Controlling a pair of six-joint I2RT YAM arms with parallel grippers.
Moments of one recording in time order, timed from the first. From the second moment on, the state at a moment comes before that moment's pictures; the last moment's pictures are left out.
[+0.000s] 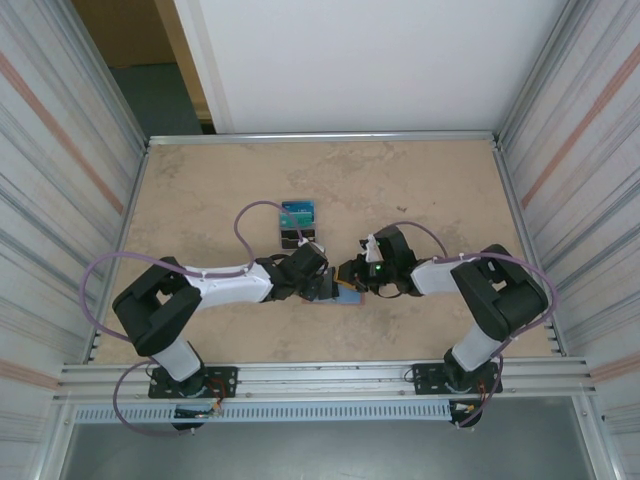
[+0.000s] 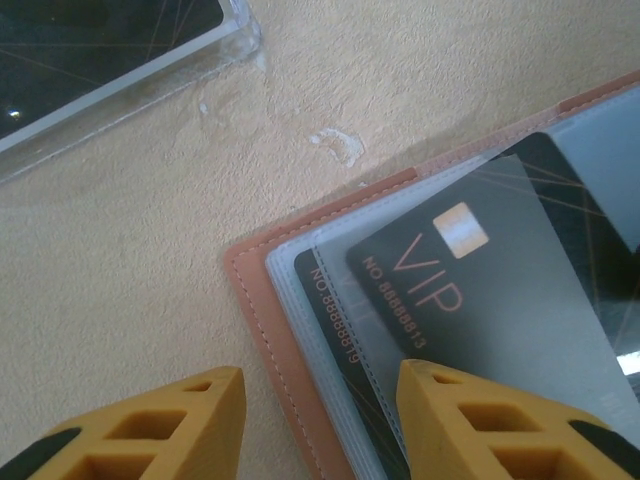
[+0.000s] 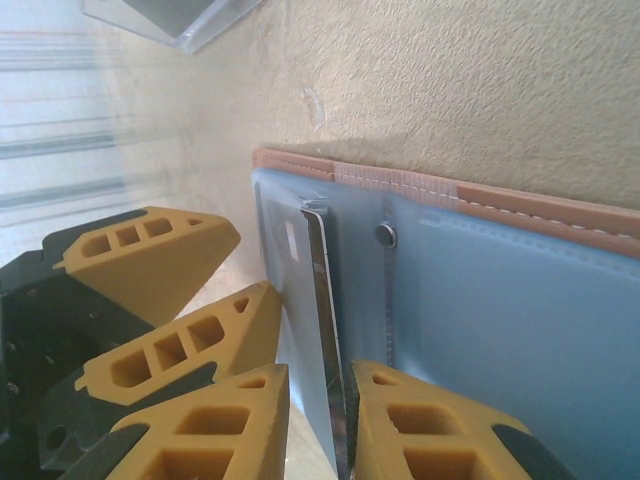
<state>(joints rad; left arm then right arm) -0.92 1.63 0.83 -0.26 -0.23 -0.40 0.55 1.64 0.55 0.32 -0.66 1.00</state>
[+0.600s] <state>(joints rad) -0.92 1.64 0.82 -0.24 -0.23 -0.44 0.58 1.77 0.53 0.59 -0.72 1.09</state>
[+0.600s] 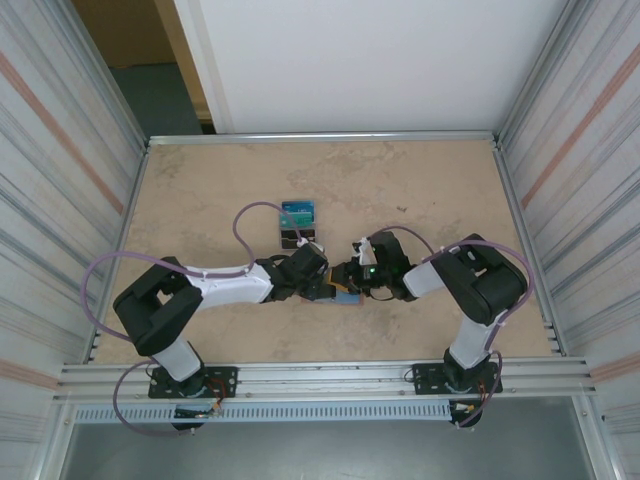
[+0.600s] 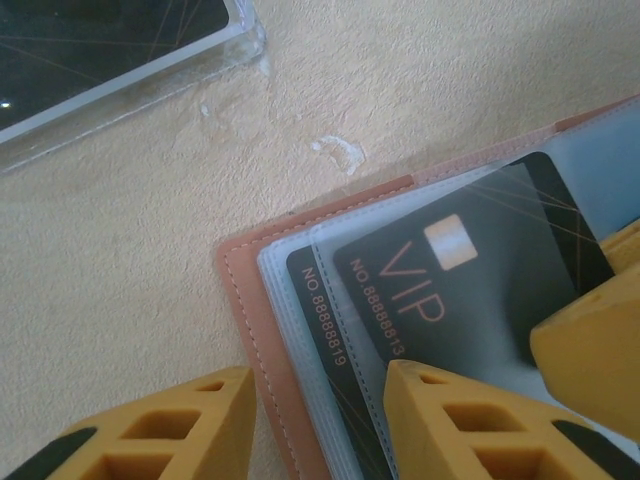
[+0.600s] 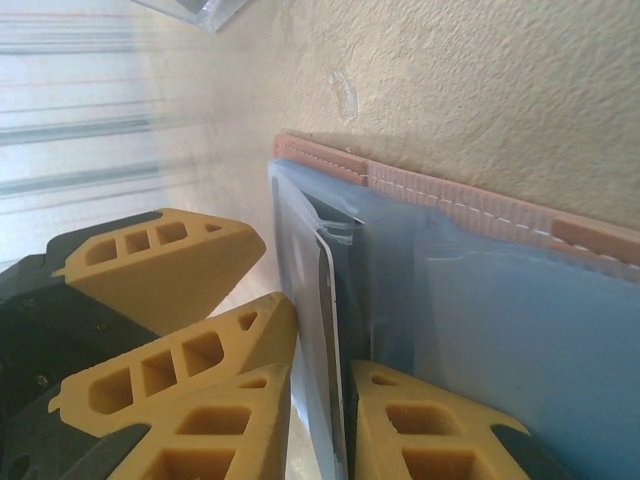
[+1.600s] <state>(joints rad) -0.92 1.64 0.82 -0.22 -0.23 -0.45 0.53 1.72 0.46 0.61 -0.76 1.09</state>
